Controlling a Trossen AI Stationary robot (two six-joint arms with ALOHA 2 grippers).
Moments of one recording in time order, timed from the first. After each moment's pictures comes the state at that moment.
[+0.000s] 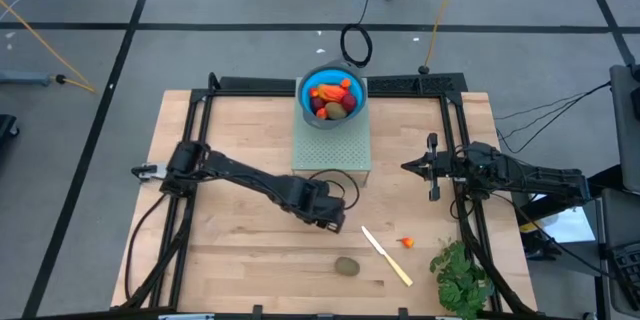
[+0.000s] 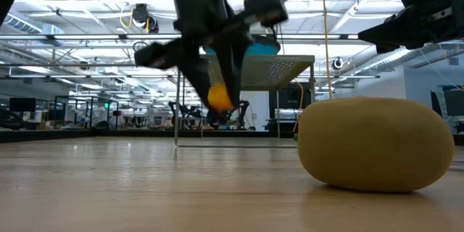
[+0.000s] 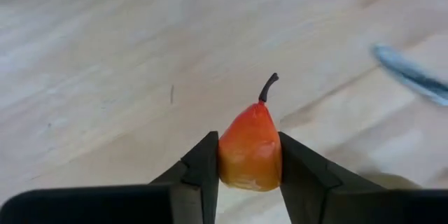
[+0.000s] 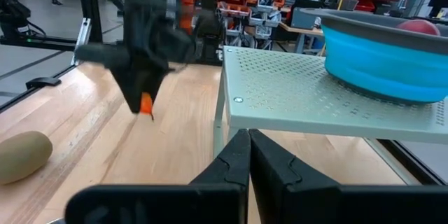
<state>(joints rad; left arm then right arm) -0.23 2.04 1.61 -0.84 -0.03 -1.36 -0.13 0.13 0.15 -0.10 -0.11 -0.12</state>
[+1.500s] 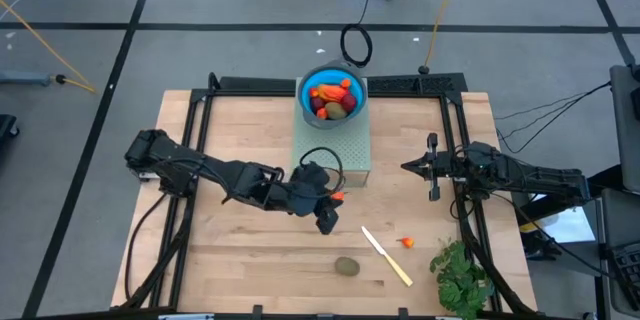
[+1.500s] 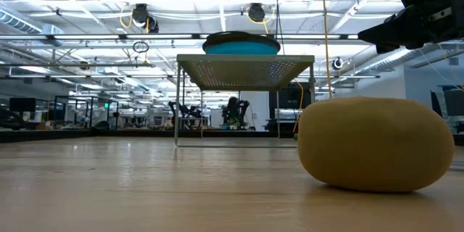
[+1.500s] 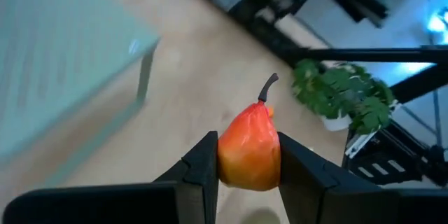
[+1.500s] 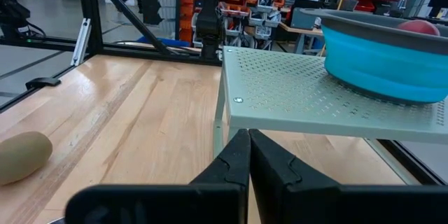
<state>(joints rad) -0.31 1.72 1.61 -0.54 -0.38 -0.84 -0.13 0.13 0.15 -0.10 -0.11 -0.12</state>
